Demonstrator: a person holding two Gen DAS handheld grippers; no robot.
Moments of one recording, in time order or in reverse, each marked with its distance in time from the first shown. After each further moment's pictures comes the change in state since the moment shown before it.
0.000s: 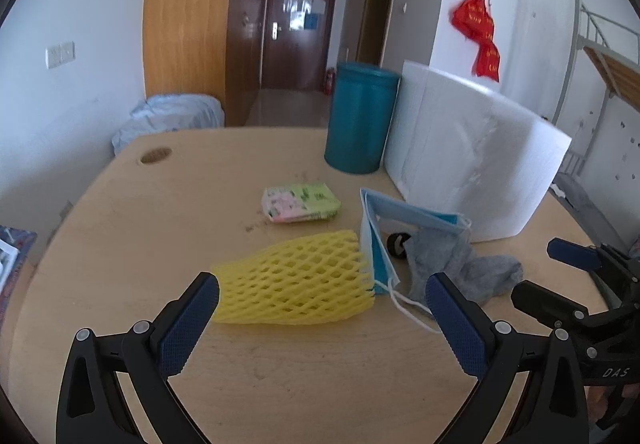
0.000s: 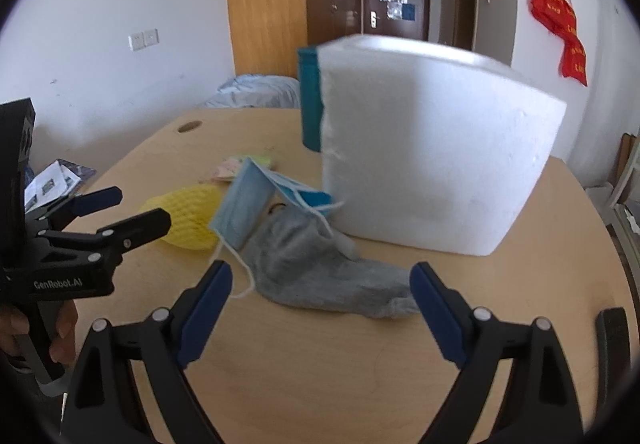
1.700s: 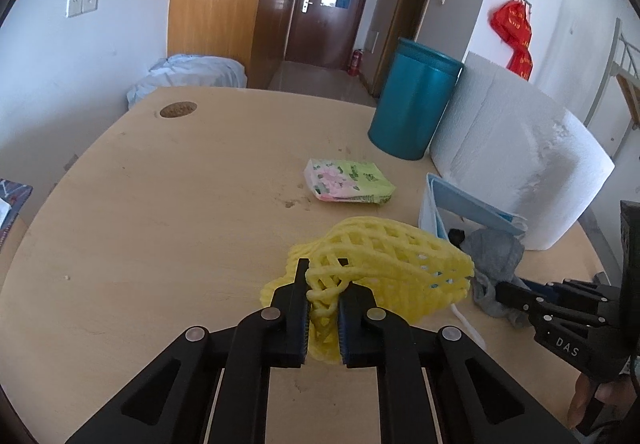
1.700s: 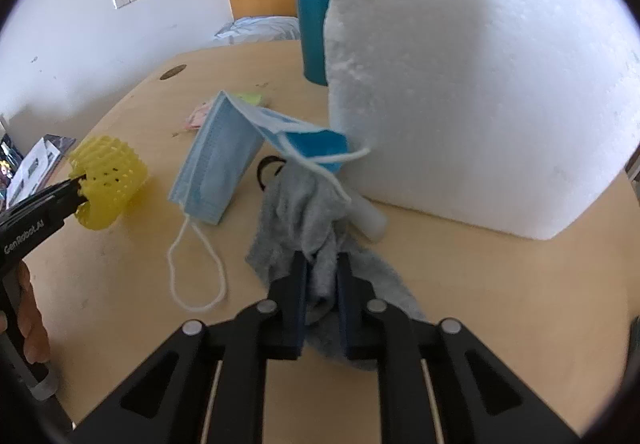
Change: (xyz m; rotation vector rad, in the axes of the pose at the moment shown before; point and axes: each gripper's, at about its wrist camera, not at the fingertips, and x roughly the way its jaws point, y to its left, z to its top) left arm 0.018 0.040 -0.001 -0.124 0.066 0.026; right arm 0.062 -0.004 0.004 0.015 0.225 0.052
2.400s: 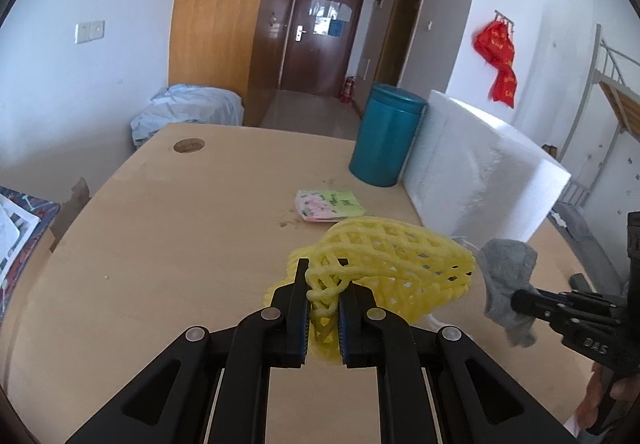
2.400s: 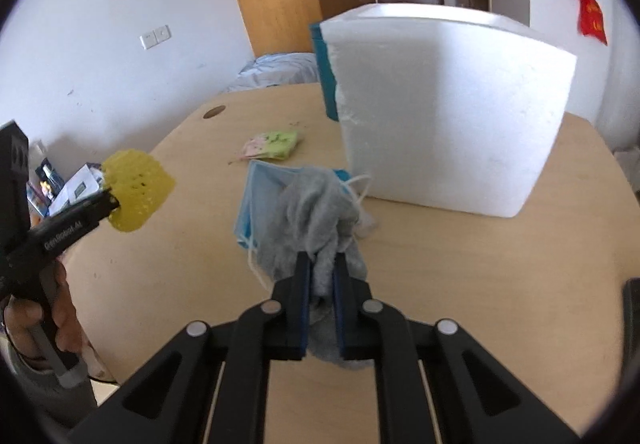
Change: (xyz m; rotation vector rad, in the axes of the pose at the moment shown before) left arm -0.062 -0.015 -0.007 0.025 -0.107 -0.018; right arm -0.065 -0.001 -0.023 0.041 -0.125 0.143
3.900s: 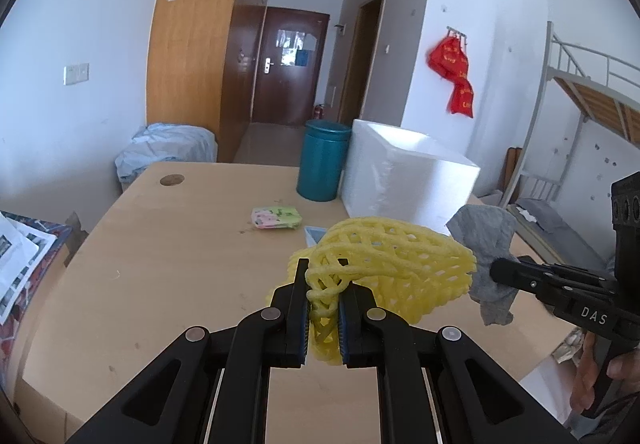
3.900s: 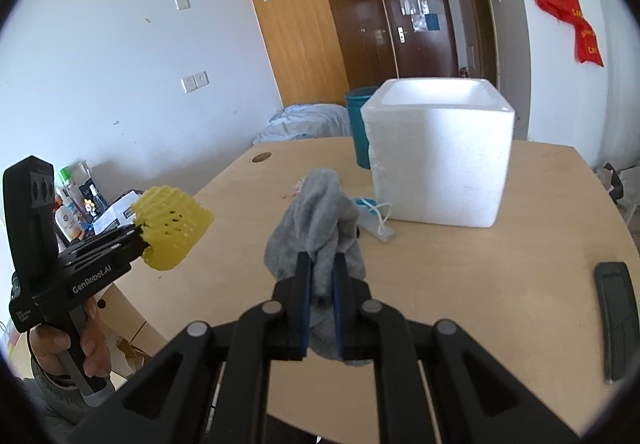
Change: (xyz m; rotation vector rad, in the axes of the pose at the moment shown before) left arm -0.099 -0.048 -0.029 0.087 -0.112 -0.078; right arm -0.094 0.014 -0.028 -0.016 -0.198 0.048
